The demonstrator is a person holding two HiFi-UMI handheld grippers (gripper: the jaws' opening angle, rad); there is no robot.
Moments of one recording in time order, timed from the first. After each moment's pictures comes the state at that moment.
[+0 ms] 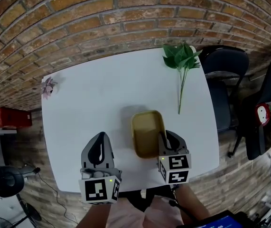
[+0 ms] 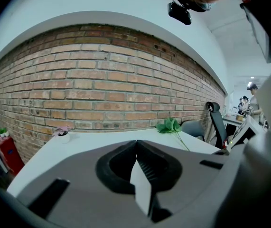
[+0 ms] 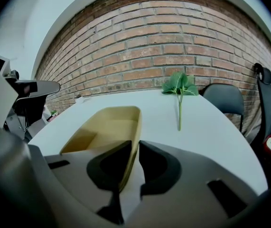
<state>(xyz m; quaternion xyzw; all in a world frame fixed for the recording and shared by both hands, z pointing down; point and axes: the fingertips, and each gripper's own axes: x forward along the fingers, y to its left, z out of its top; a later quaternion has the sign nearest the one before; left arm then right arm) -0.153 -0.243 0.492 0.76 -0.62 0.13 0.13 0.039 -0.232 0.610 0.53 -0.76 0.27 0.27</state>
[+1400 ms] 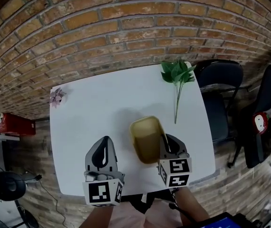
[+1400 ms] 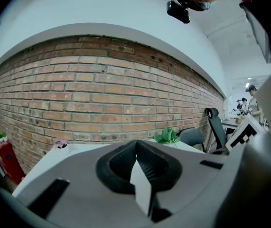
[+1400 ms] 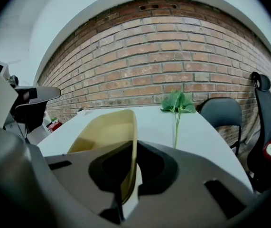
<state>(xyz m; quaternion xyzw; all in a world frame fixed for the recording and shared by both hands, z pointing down) -0.143 -0.243 0.449 0.77 -0.63 0.10 0.10 0.042 -0.248 0.557 0.54 -0.77 0.23 0.23</state>
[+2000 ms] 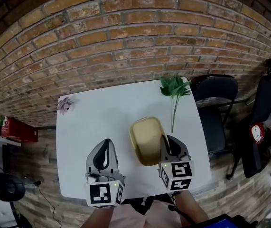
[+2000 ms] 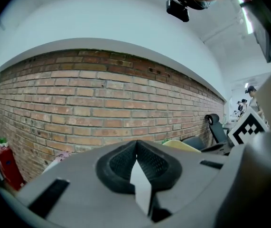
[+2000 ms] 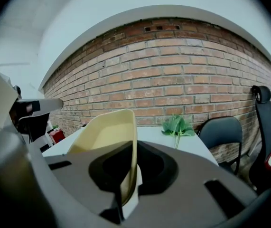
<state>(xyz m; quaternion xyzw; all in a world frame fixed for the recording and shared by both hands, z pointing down) -0.139 -0.236 0.401 0.76 -0.64 0.06 0.06 0.043 -0.261 0.484 0.55 -0.80 0.17 0.18</state>
